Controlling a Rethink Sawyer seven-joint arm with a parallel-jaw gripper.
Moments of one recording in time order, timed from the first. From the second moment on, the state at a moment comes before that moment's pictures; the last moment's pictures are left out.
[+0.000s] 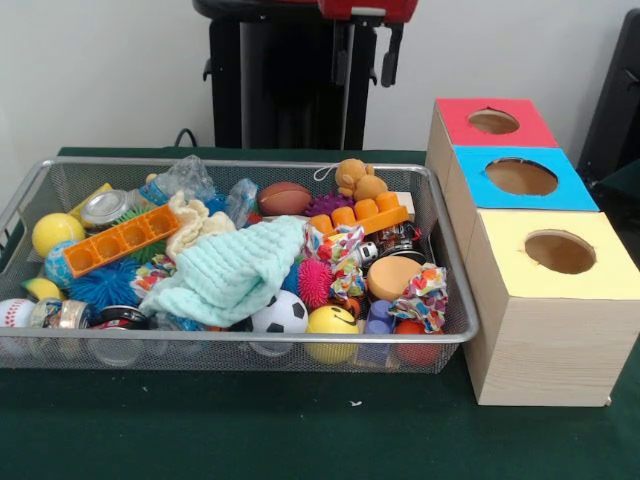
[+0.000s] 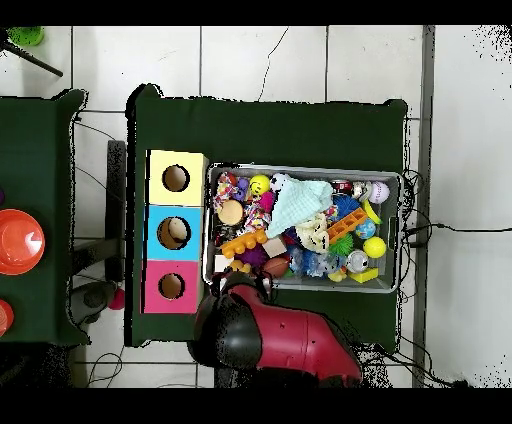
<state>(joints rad) -0.27 -1.04 0.05 2.18 -0.10 0.28 1.57</state>
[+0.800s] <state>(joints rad) -0.37 -1.01 0.19 2.18 -0.24 0.28 1.57</state>
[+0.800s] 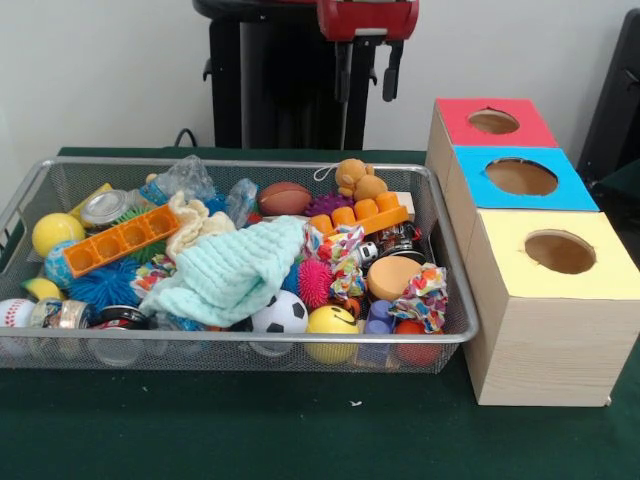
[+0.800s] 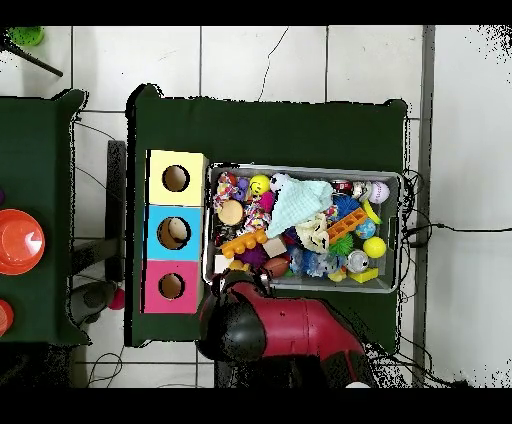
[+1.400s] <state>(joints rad) -0.41 -0.94 0.26 2.18 -0.31 0.28 1.57</state>
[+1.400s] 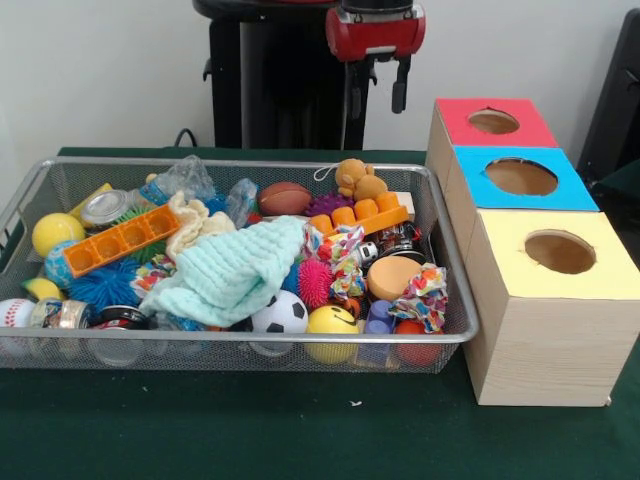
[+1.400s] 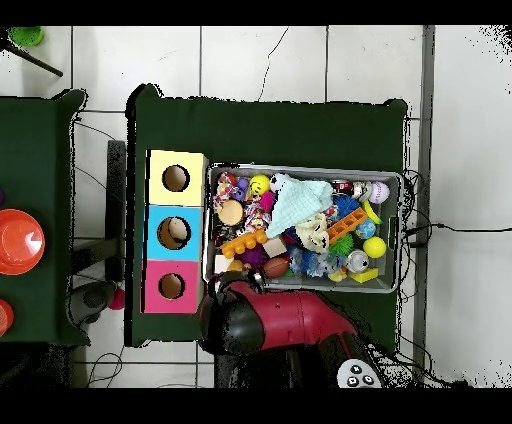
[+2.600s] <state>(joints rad) -0.41 -0.78 0.25 2.18 -0.42 0.08 1.57</state>
